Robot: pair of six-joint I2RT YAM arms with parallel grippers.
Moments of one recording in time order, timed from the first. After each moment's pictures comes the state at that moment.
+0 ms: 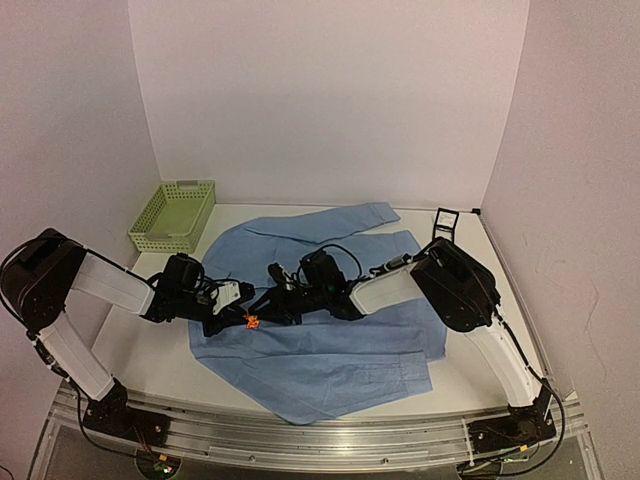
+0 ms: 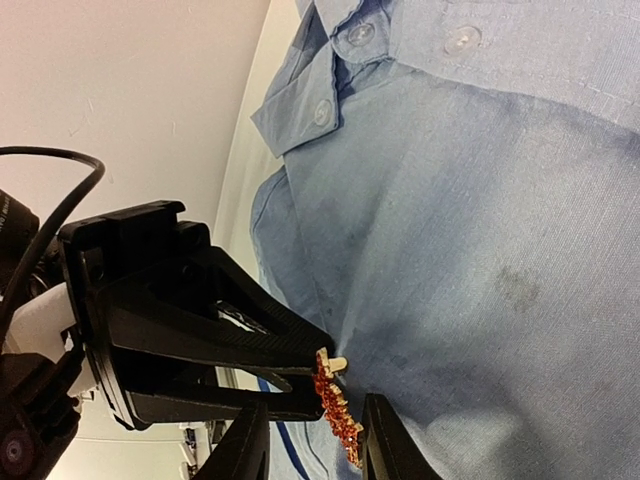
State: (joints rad) left arm -0.47 1.60 0.55 0.26 0.49 0.71; right arm 0.90 2.47 1.61 0.43 -0.68 0.99
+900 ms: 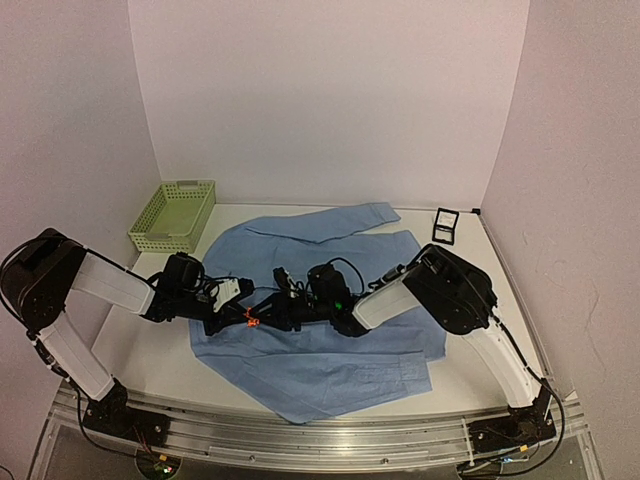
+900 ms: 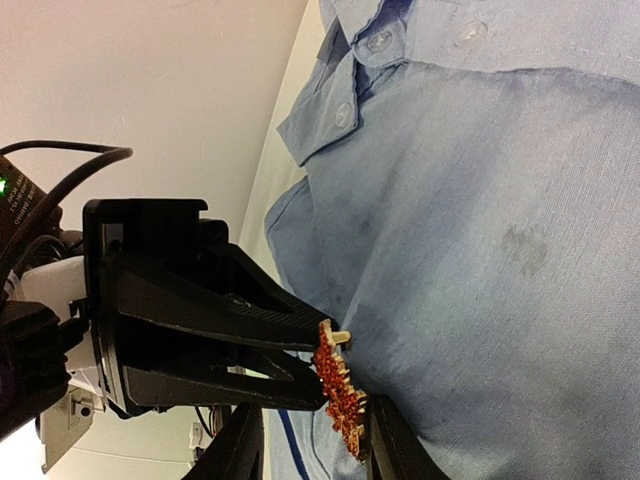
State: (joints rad) left arm -0.47 1.60 0.55 0.27 0.49 0.63; right arm 0.92 2.49 1.48 0.73 -0.62 1.09
